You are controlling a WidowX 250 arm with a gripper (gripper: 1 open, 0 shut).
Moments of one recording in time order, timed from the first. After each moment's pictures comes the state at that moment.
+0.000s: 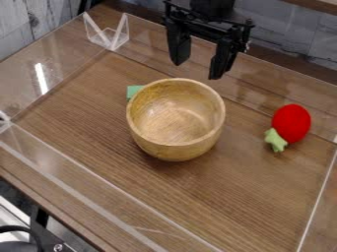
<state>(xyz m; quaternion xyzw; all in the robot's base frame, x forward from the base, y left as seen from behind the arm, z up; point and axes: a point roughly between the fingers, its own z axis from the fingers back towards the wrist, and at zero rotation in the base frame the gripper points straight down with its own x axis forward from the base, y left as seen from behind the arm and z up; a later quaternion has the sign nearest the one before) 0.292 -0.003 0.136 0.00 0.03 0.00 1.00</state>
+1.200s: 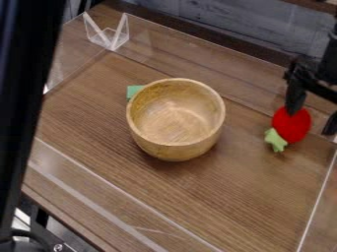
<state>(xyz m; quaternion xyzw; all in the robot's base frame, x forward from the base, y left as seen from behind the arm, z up) 0.349 -0.127 0.064 0.00 0.10 -0.10 0.99</state>
